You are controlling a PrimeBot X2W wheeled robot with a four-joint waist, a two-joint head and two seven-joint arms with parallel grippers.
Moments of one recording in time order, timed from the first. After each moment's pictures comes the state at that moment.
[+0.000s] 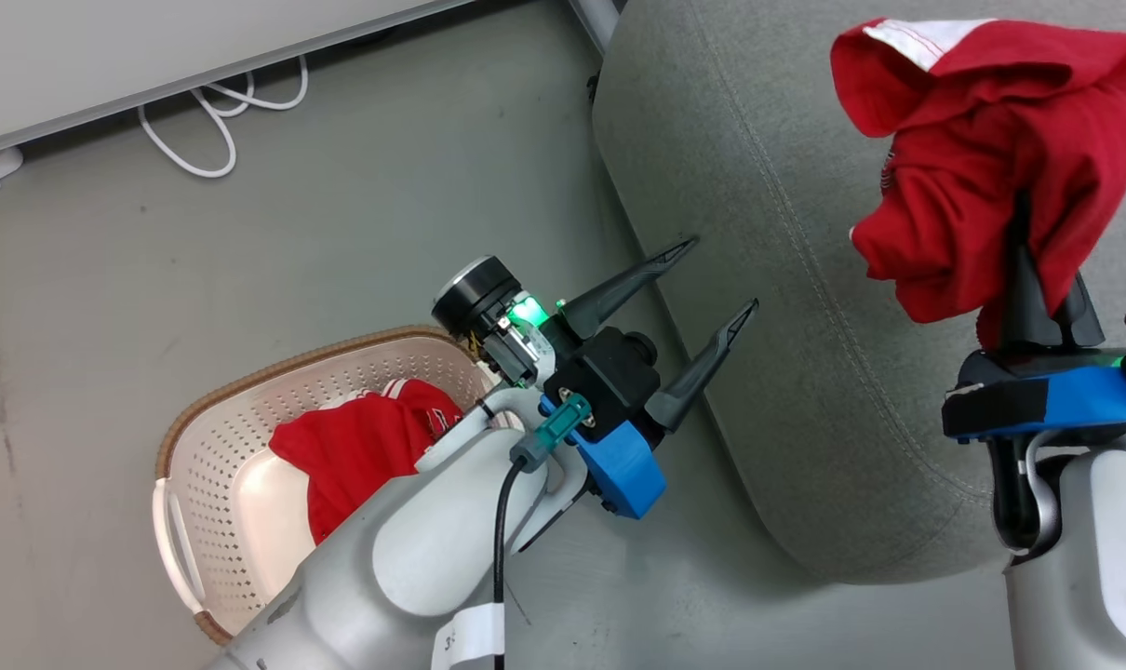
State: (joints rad) left arm -0.74 0.08 -0.86 0.49 -0.25 -0.12 -0.26; right arm -0.43 -0.05 -0.17 0.27 0.09 0.13 -0.26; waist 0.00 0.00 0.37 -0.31
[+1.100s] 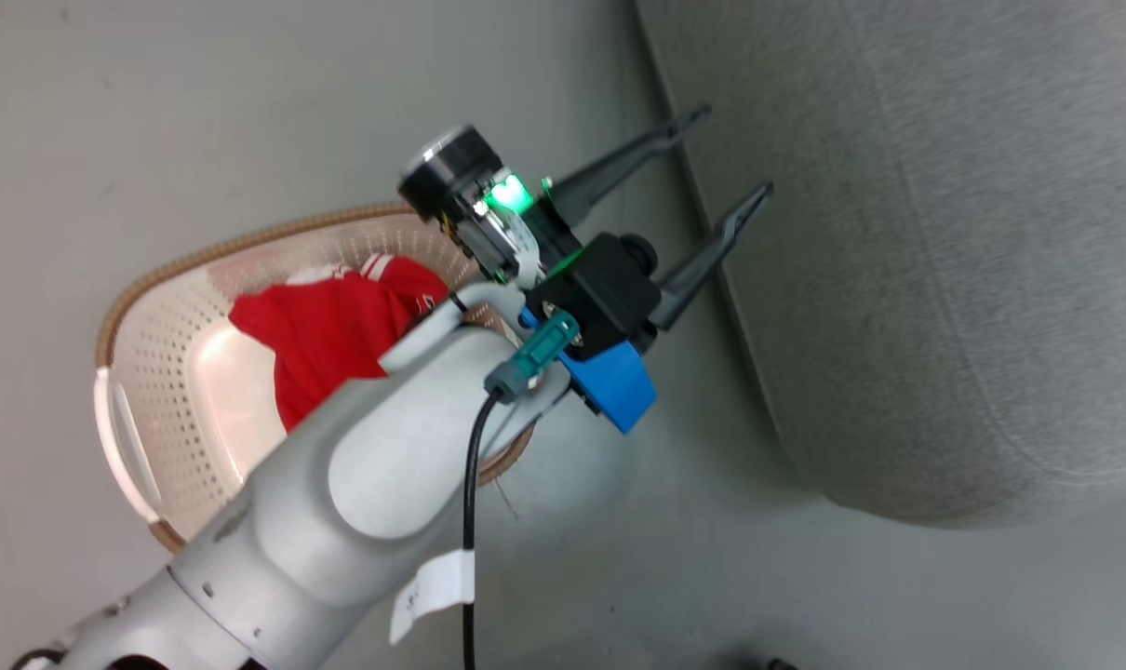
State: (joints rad) left arm -0.89 0.13 -0.86 0.42 -0.21 -0.12 -0.26; right arm -0.84 -0.19 -0.40 0.18 0.08 0.13 -0.26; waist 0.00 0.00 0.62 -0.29
